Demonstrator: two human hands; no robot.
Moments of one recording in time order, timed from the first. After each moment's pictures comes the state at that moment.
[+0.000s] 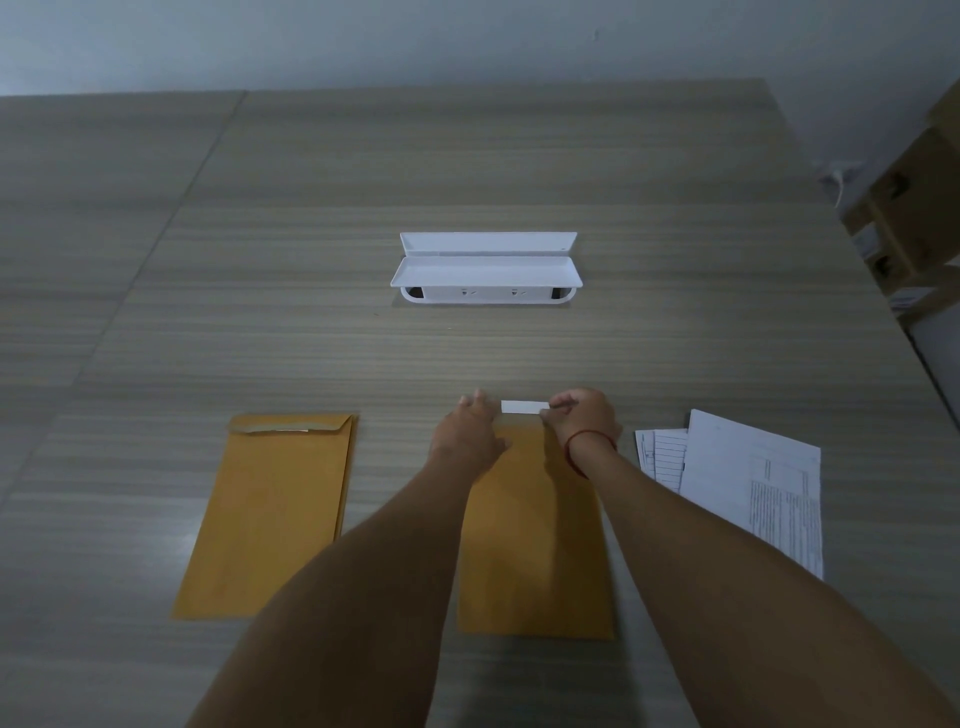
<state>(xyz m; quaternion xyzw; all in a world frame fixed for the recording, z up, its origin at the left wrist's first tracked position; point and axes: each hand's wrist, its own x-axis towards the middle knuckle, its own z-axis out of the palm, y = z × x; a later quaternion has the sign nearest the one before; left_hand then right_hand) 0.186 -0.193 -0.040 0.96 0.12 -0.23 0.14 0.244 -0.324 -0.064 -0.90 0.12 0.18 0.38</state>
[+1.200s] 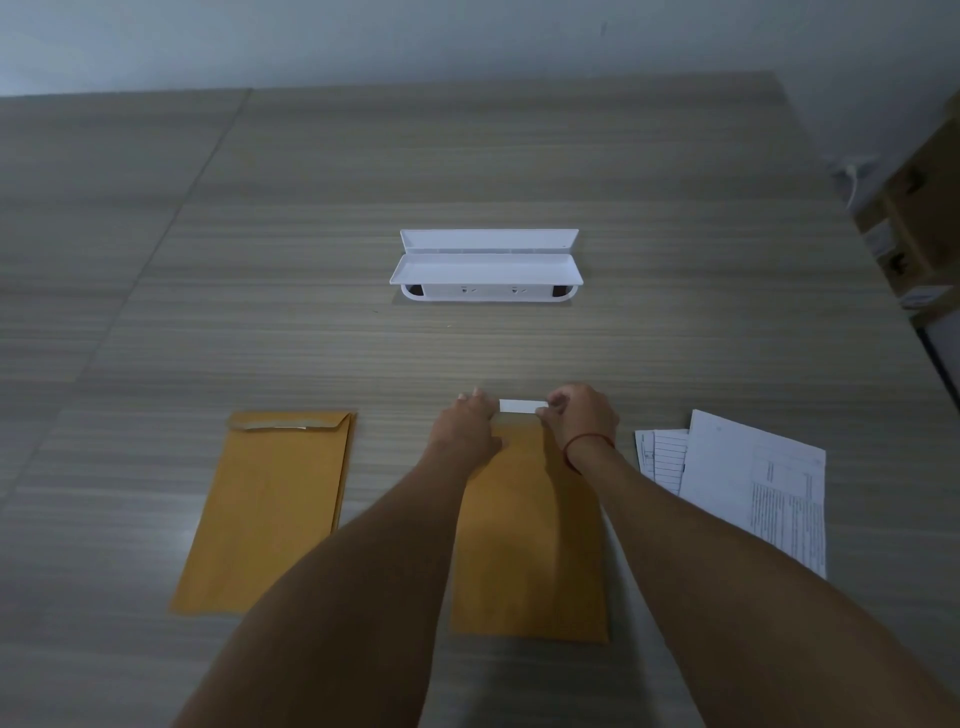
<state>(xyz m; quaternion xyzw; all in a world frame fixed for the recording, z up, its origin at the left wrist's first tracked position) 0.192 -0.193 -0.035 0.96 0.11 -0.24 0.11 0.249 -0.327 -0.070 -0.94 0.01 0.17 0.30</state>
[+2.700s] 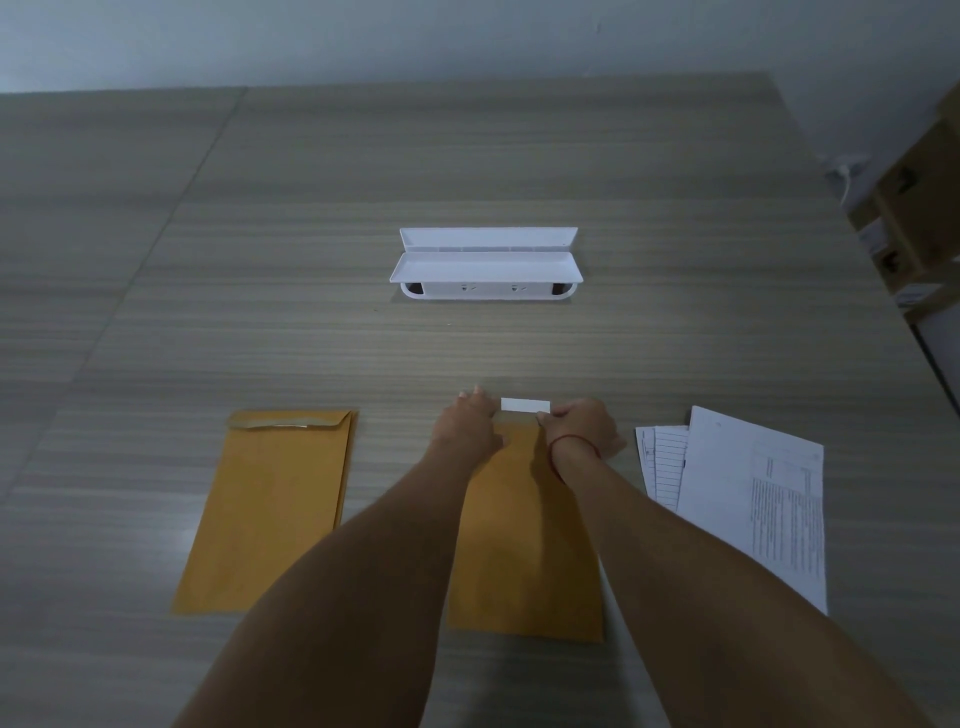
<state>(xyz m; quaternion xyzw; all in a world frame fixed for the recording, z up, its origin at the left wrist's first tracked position) 0.189 -0.196 -0.028 0.95 0.12 -0.25 0.12 0.229 -0.312 -0.057 -0.92 0.21 0.16 0.30</state>
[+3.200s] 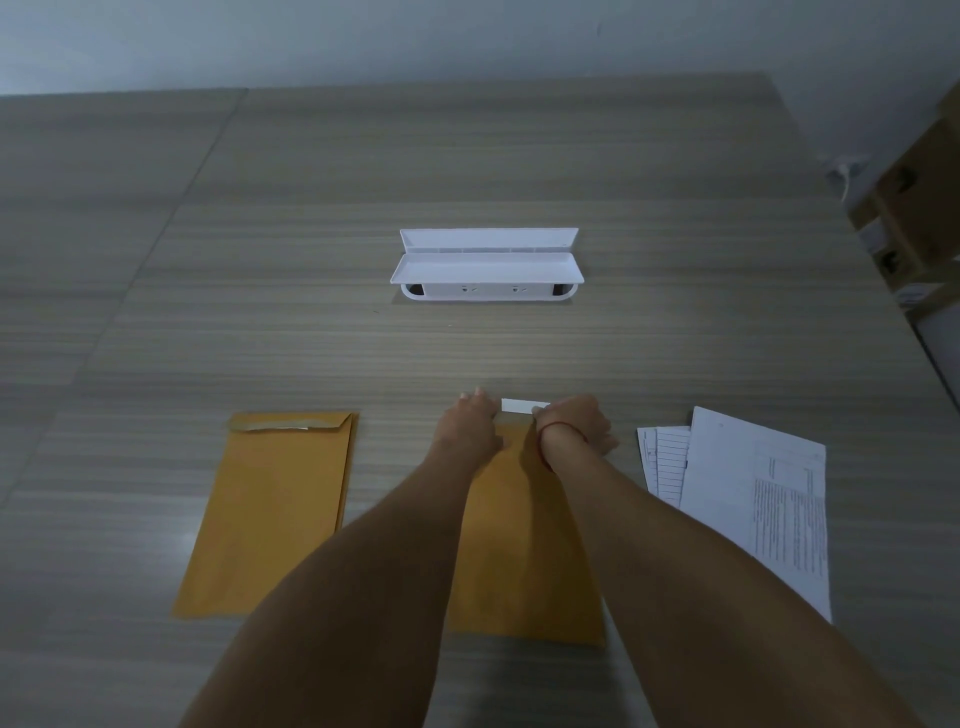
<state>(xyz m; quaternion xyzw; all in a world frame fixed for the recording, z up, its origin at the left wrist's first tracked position) 0.189 -0.197 -0.025 0.95 0.12 -0.25 0.12 0.237 -0.297 -0.053 -0.90 0.27 0.19 0.28</state>
